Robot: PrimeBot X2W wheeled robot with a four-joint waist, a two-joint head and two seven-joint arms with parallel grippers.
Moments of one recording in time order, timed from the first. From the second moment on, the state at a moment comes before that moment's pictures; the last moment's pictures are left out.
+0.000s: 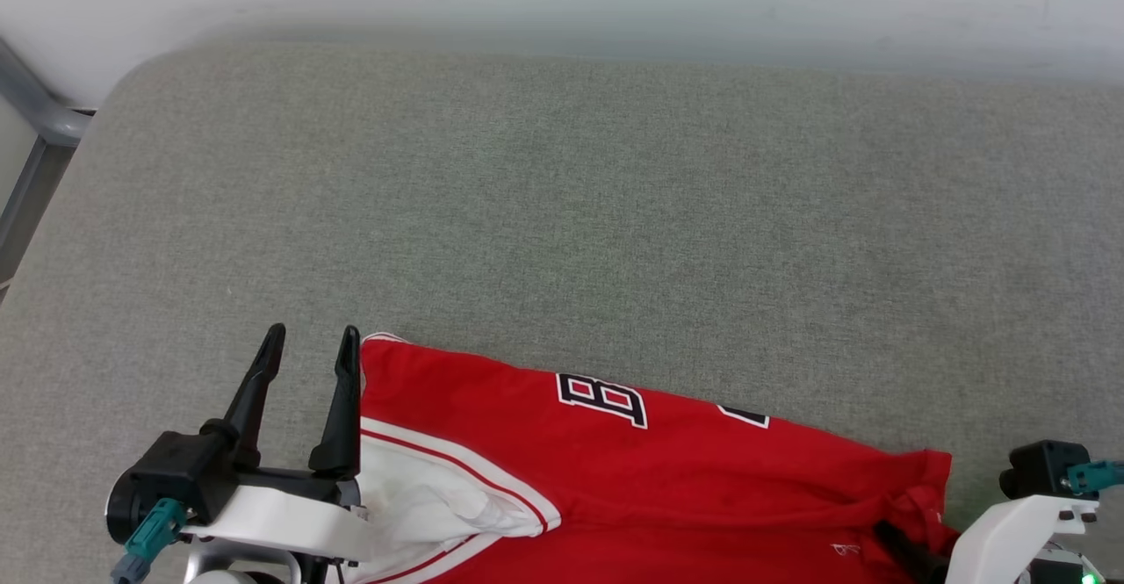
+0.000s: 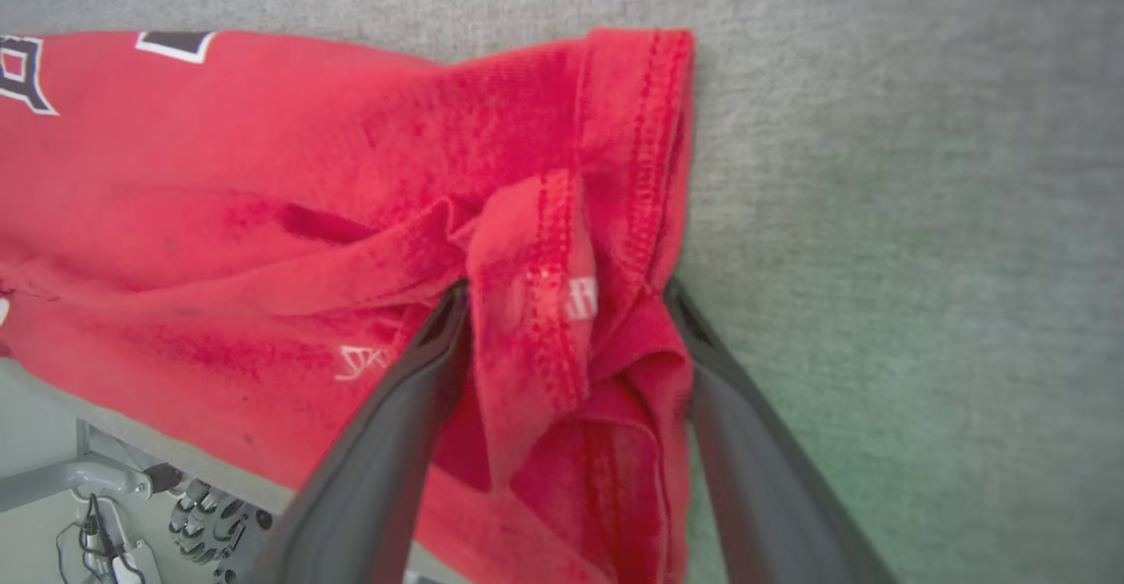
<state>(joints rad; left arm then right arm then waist) -0.02 0.31 -0.20 -0.06 -0.43 0.07 -0.26 0.10 -0.14 -0.10 0.02 0.44 0.13 0.75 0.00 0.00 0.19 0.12</state>
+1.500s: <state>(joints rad) -0.01 0.28 -0.22 -0.02 -0.41 0.06 -0.24 0.03 -0.06 -0.41 -0.04 0.93 0.13 1.06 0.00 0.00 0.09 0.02</state>
